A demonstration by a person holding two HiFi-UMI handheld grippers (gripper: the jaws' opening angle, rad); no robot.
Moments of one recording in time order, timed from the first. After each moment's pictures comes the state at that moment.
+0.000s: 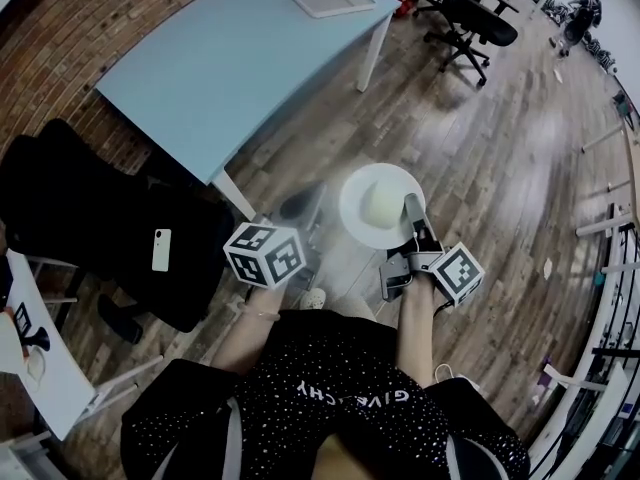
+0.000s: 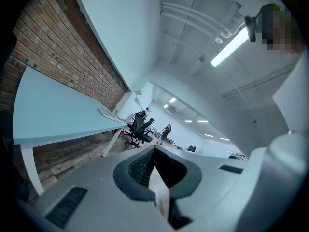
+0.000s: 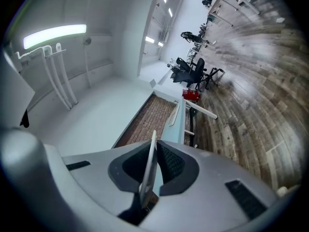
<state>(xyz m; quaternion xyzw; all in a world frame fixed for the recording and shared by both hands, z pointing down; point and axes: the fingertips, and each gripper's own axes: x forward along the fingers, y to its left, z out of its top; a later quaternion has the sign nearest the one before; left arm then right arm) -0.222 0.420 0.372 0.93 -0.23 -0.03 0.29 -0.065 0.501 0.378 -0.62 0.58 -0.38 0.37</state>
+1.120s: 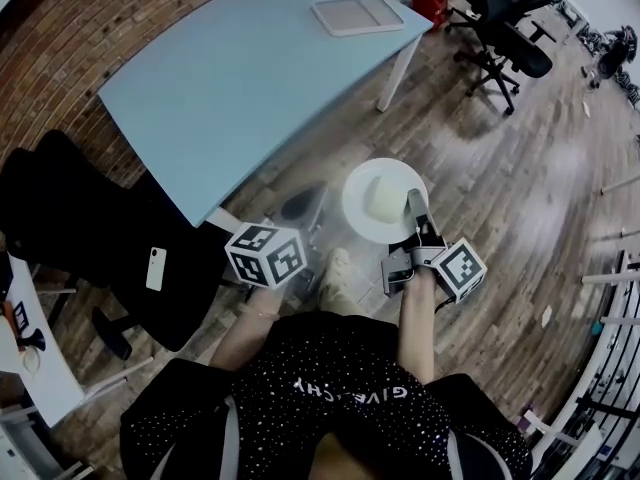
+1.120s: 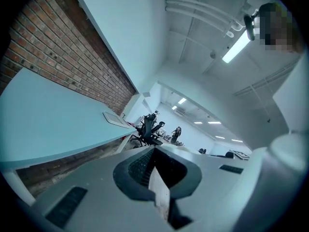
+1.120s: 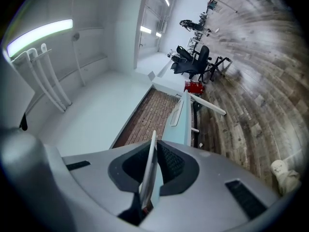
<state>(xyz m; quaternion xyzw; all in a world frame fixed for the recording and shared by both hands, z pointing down) -0.140 0.266 0.379 0.91 -0.29 -0.03 0.29 0.029 0.319 0.384 -0.58 0.60 -0.41 0.37</state>
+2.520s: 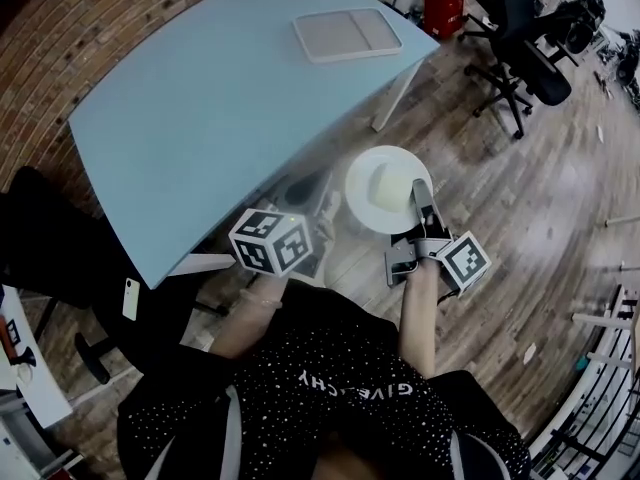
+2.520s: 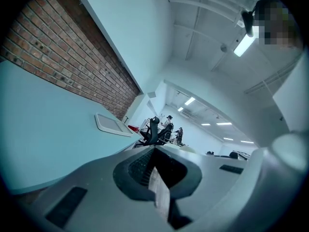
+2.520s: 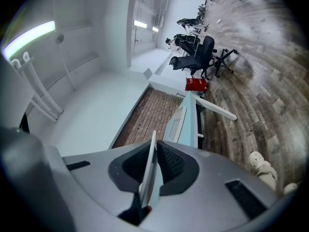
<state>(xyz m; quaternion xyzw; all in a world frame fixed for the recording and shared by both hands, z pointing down) 0.030 0.054 0.391 0.90 -0.32 -0.04 0.28 0.198 0.105 0.396 -0.56 0.61 -0.43 0.37</state>
